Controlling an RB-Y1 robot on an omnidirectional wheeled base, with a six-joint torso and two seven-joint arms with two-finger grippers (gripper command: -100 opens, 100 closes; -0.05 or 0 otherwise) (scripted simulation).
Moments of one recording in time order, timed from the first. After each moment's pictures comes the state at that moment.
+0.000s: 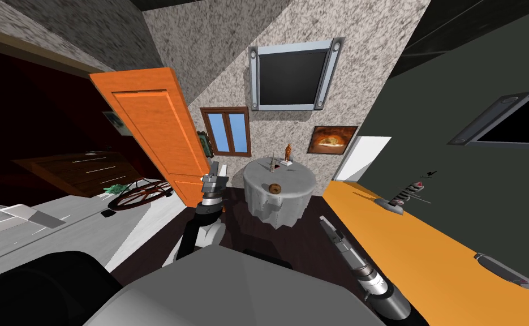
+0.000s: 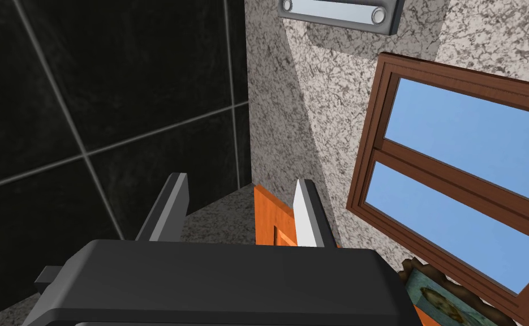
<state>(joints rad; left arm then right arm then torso) 0.46 0.05 -0.06 -2.38 0.10 -0.54 -0.15 0.66 -0.58 0.00 -1.93 0.25 -0.85 0.05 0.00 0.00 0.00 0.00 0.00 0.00</state>
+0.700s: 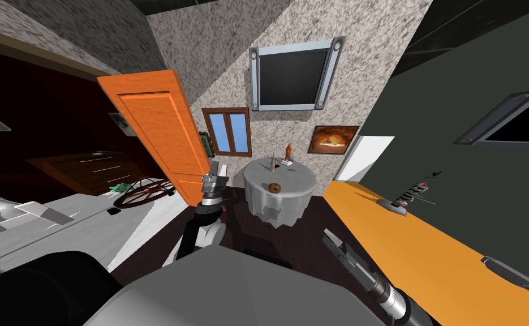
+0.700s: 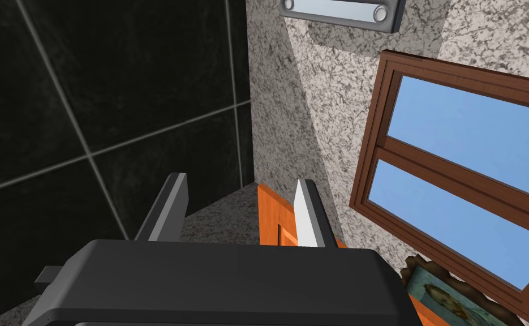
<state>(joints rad) 0.46 0.05 -0.06 -2.38 0.10 -0.54 -0.15 0.69 -0.78 0.00 -1.81 0.35 -0.91 0.05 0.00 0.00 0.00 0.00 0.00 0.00</state>
